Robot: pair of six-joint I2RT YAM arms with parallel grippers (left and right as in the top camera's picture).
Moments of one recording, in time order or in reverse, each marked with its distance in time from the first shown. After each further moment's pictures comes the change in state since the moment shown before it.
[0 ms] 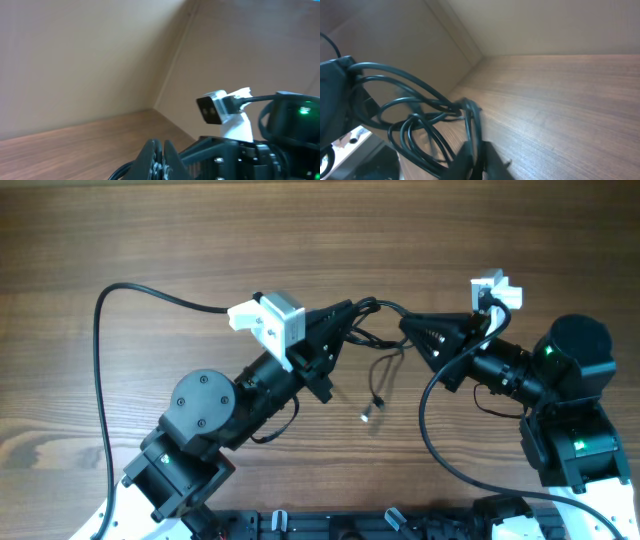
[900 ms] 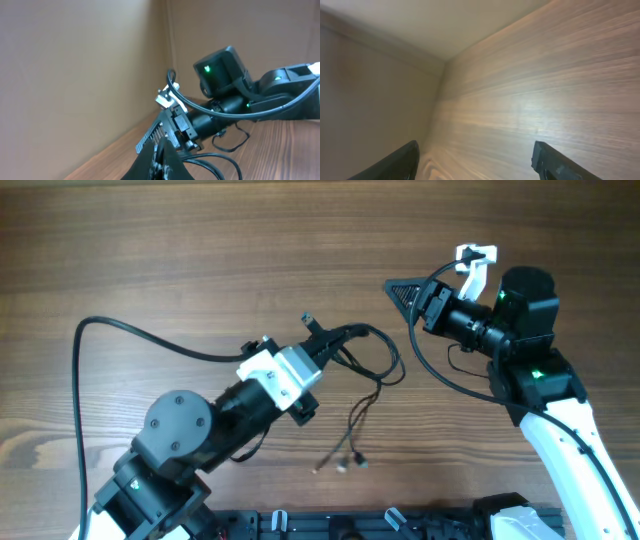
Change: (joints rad) left arm 0.000 -0.113 0.001 -0.166 0.055 0.497; right arm 0.005 0.299 0.000 0.107 0.183 0.315
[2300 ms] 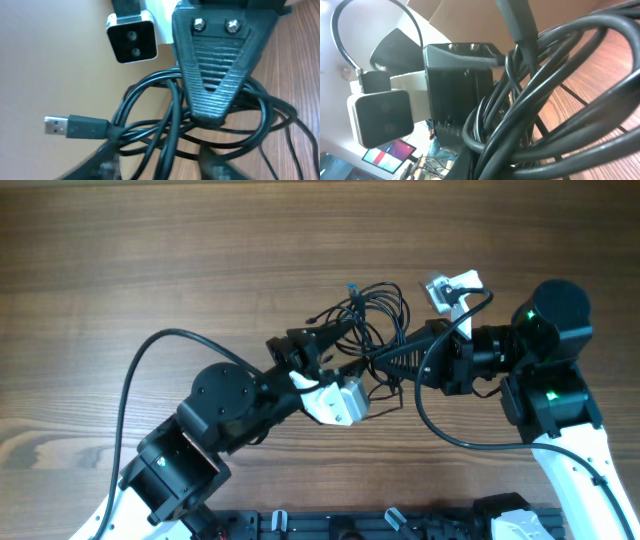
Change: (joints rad) left arm 0.000 0.101 0.003 -0.085 0.048 0.631; right arm 0.002 -0.106 0.000 0.216 -0.879 0.039
